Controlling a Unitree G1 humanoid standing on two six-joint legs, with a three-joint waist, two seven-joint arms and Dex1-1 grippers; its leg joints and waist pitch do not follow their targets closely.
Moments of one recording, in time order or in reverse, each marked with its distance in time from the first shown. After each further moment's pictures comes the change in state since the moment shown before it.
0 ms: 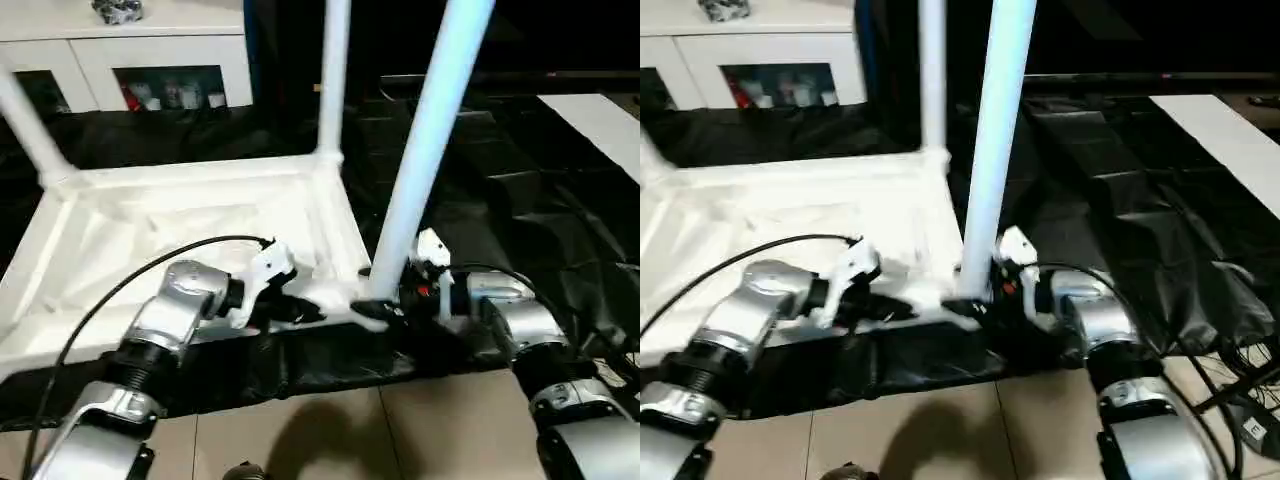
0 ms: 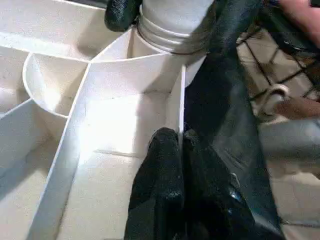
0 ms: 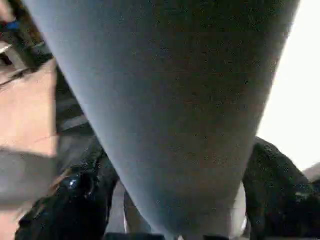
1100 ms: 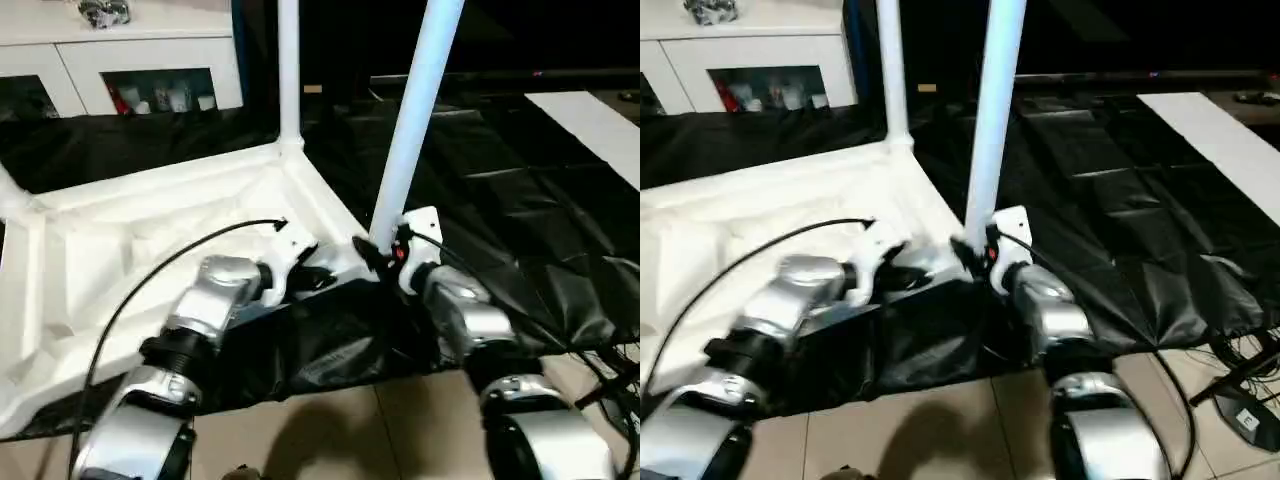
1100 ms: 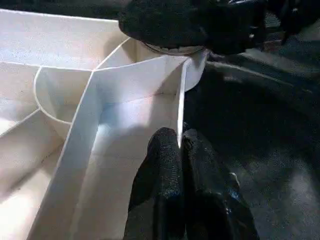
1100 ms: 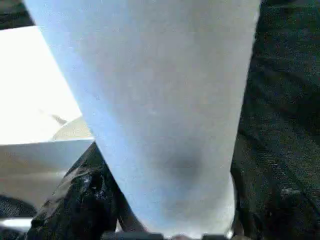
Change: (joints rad) left arm -0.079 -0.194 0.064 0.102 0.089 0.026 0.481; right arm -0.053 0.253 -0.208 0.118 -0.014 -0.039 -0.933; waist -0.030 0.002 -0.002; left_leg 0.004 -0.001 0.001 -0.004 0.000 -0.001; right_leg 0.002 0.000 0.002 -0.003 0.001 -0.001
